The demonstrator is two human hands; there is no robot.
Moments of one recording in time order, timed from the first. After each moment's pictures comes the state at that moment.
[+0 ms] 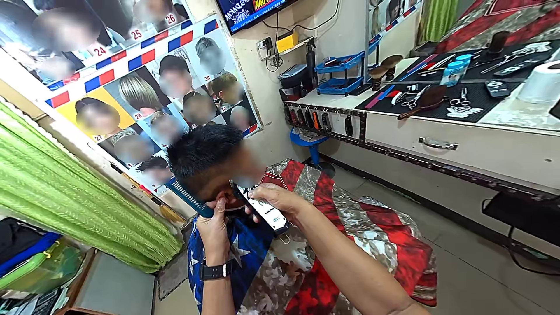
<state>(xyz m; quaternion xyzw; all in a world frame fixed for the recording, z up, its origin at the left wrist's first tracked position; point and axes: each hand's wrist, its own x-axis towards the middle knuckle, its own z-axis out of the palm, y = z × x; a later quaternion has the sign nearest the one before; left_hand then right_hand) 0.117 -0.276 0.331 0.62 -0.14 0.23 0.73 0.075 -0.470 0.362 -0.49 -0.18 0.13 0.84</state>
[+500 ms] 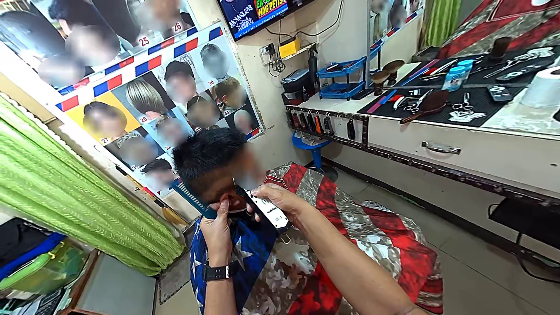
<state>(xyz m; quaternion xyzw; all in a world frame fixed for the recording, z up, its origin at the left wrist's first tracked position) 0.116 -0.277 0.332 0.62 -0.13 0.23 0.74 0.074 -0.468 0.364 -0.48 -0.17 0.12 0.85</state>
